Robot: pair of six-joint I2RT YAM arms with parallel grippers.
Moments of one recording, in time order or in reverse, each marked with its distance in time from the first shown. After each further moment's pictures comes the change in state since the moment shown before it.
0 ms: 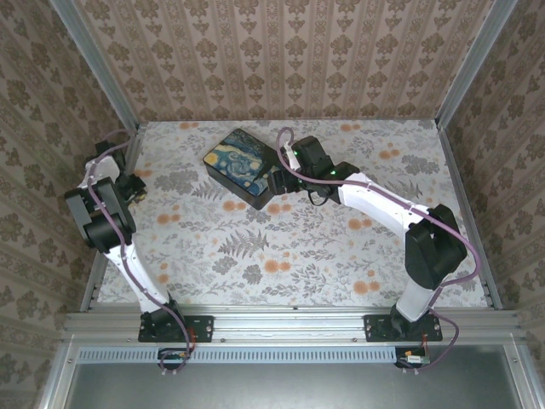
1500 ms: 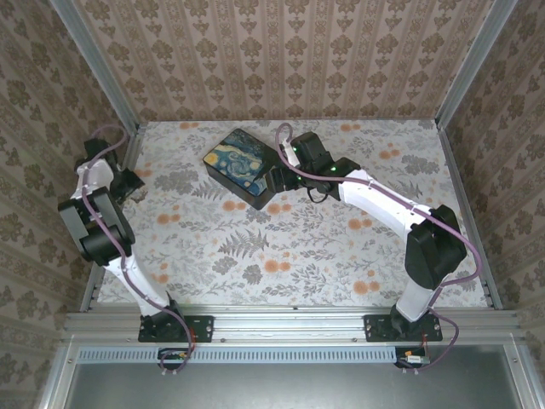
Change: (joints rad) left arm 0.032 -0.151 -0.074 0.069 0.104 0.010; right arm 0.003 0.002 0.056 -0.057 -0.027 -0.007
